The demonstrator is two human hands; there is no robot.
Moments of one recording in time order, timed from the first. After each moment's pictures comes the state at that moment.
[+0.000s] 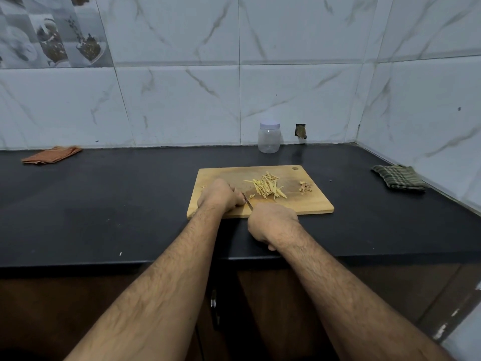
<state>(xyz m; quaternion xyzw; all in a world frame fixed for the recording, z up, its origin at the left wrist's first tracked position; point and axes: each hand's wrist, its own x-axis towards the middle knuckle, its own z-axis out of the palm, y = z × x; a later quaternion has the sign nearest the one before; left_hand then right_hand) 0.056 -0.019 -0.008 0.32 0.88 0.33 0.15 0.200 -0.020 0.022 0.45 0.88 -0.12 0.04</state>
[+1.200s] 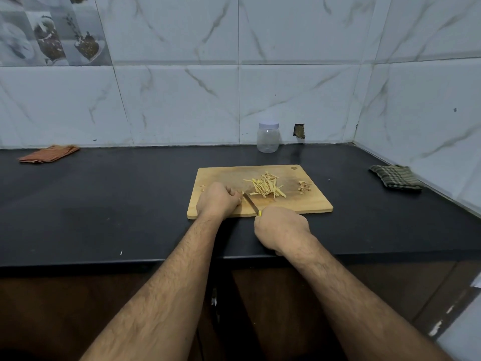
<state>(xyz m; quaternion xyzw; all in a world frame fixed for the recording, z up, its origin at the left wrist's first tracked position) 0.062 -0.033 -0.020 0.33 0.88 0.34 0.07 0.222 -0.023 0.014 0.45 0.89 -0.12 -0.01</state>
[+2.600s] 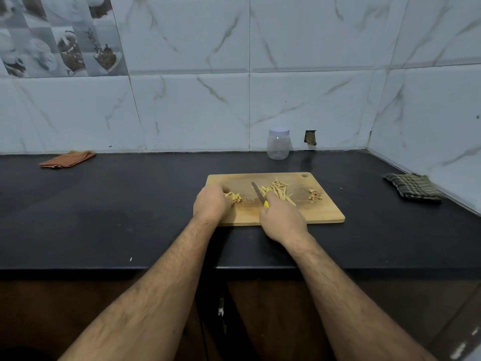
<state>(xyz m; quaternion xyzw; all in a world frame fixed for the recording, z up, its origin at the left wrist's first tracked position) 0.035 -0.043 -0.012 0.33 0.89 0.32 0.01 0.190 0.018 -0.010 0.40 0.88 -0.17 -0.19</state>
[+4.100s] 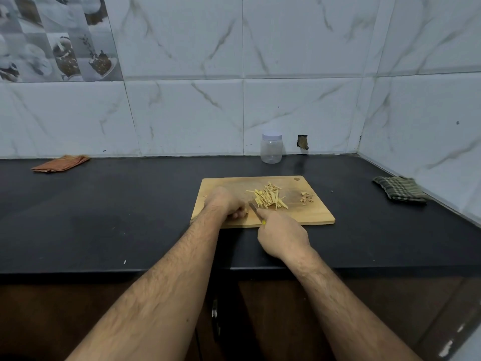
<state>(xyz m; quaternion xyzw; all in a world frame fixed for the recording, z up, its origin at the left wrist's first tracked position) 0.068 -0.022 0.010 0.27 0.86 0.35 0.25 0.223 -0.007 0.000 0.40 0.89 -0.19 -0.13</state>
